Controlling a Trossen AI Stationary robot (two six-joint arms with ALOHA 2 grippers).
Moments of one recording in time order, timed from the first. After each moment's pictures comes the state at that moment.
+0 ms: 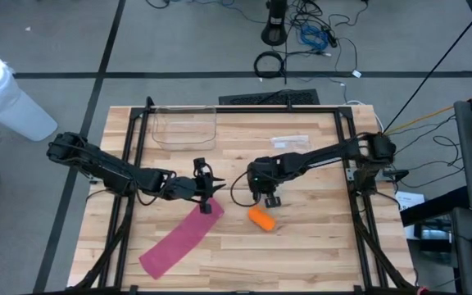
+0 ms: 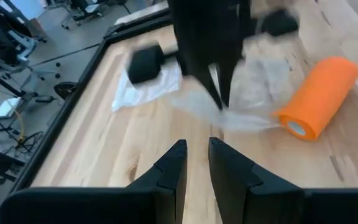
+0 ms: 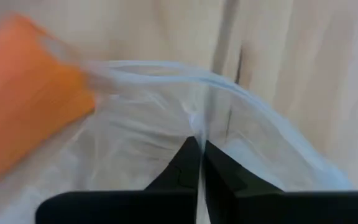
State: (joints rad) left arm -0.26 1.35 0.69 0.17 -0.49 0.14; right arm 0.01 1.78 1.14 -0.55 -0.02 -0.21
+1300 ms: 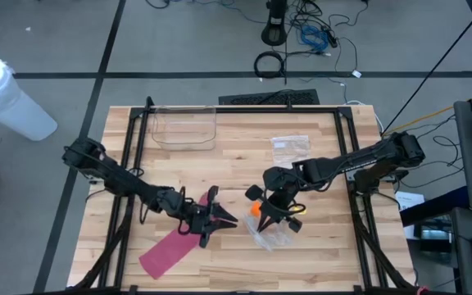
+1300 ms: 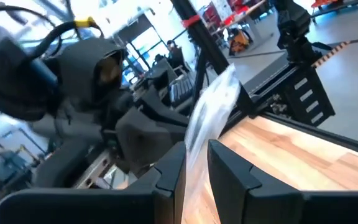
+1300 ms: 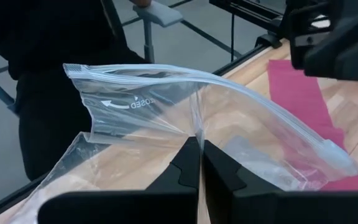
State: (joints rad) left arm -0.42 1.57 0.69 0.95 -0.15 0.65; right arm 0.19 1.53 1.14 -0.23 -0.60 -0.38
